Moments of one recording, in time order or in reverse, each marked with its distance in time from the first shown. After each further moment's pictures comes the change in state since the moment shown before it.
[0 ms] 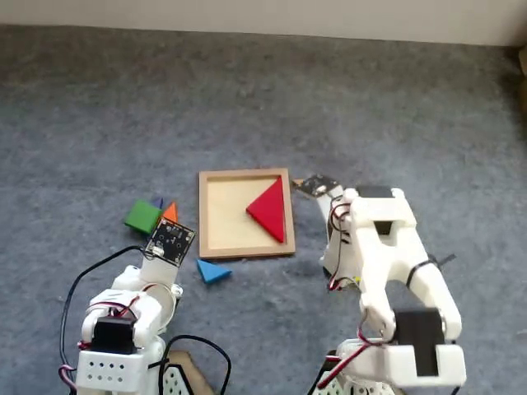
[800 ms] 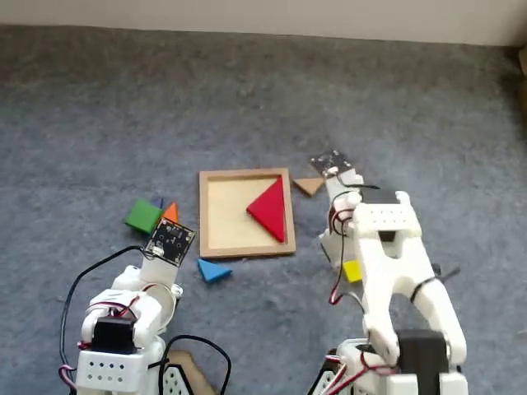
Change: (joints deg) left arm 0.0 0.0 0.0 0.0 0.0; right arm -0.1 -9.7 1.6 -8.2 -11.2
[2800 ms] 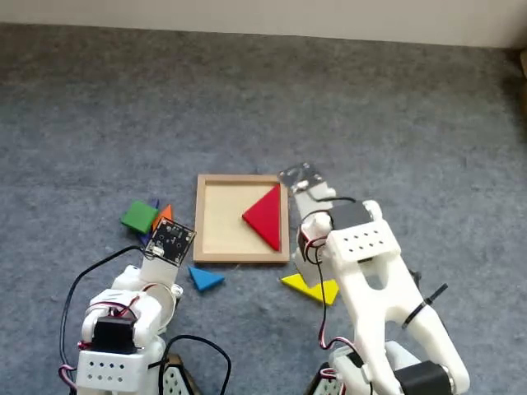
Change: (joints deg) left arm -0.1 0.0 0.0 0.0 0.0; right arm -17.7 -10.2 2.3 10.5 -7.7
